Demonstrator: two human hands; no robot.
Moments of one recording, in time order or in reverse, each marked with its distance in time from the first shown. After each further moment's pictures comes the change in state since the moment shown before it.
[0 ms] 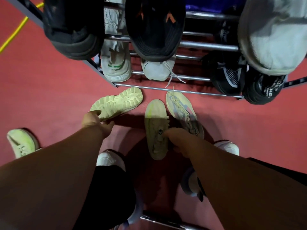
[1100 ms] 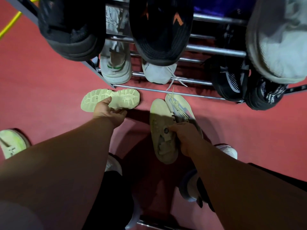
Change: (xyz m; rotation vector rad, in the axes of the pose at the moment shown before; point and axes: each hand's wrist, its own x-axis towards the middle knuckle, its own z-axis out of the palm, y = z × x) left_hand 0.005 -0.004 0.054 -0.194 -0.199 -0.177; right_hand 0.017 0.002 -0.014 0.472 0.128 -0.152
